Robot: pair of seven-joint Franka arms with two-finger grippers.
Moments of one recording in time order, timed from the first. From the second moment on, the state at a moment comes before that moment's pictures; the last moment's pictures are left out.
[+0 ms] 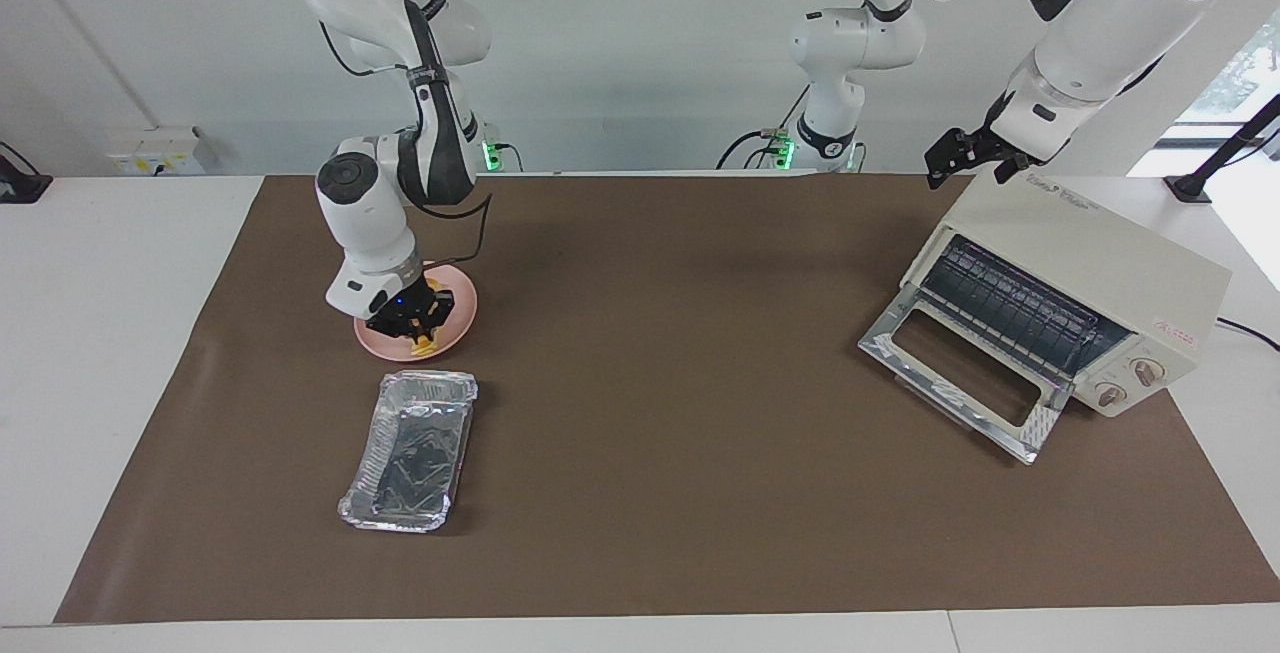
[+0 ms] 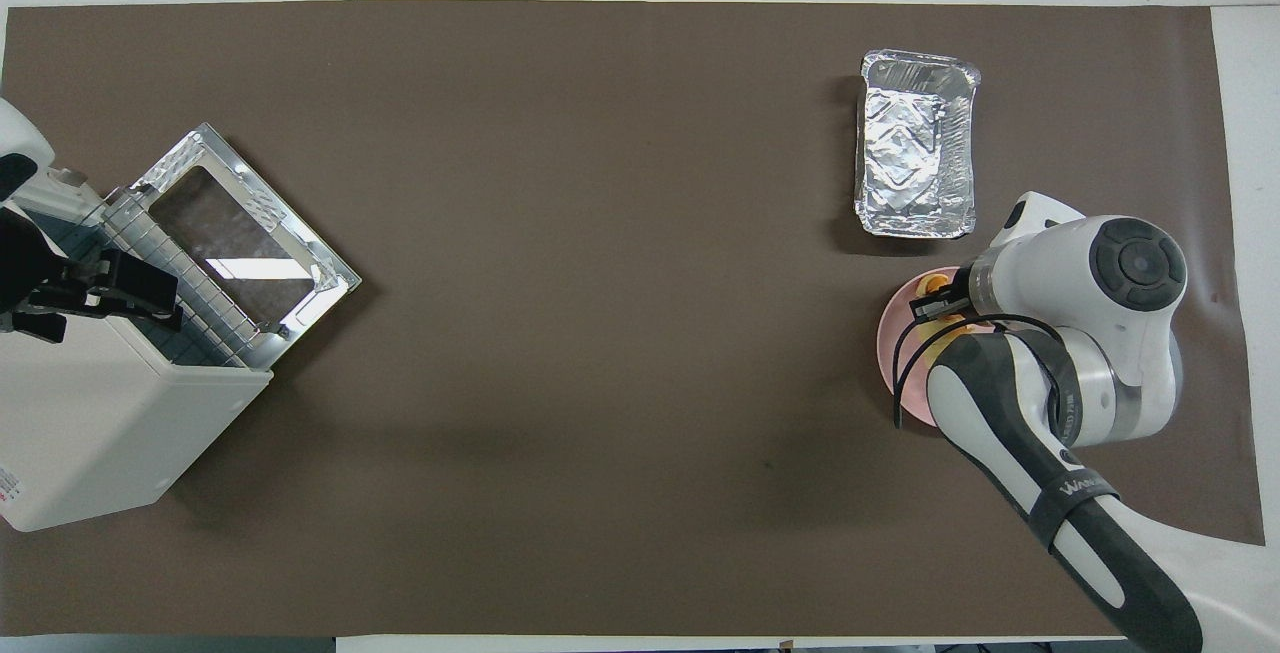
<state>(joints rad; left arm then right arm) -0.07 -0.03 -0.02 -1.62 -0.01 1.36 -0.09 0.04 0.11 0.03 -2.28 -0.03 2.42 -0.21</state>
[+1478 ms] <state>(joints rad) -0.07 -0.03 -0.02 -1.62 -0.01 1.36 -0.09 0.08 0.70 0.03 -1.19 0.03 1.97 0.00</state>
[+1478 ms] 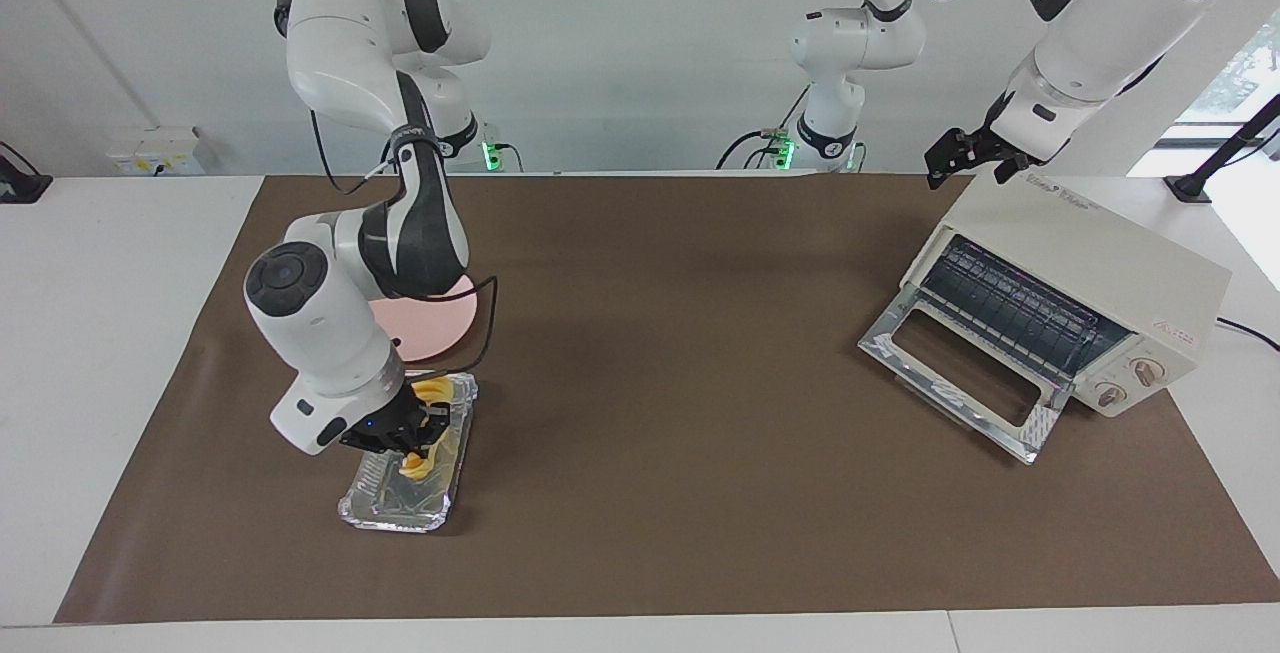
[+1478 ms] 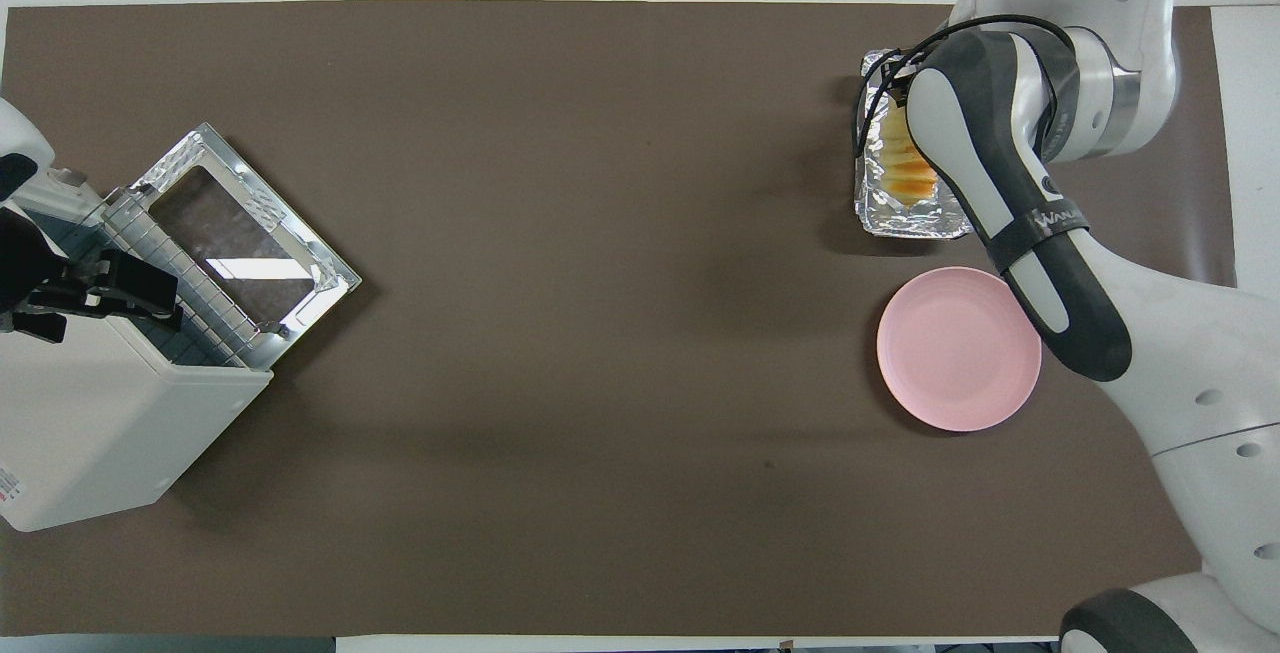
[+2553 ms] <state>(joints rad) -0.07 -0.03 -0.02 -1.62 -0.01 1.36 -0.09 0.03 0.75 0.03 -1.26 0.09 2.10 0.02</state>
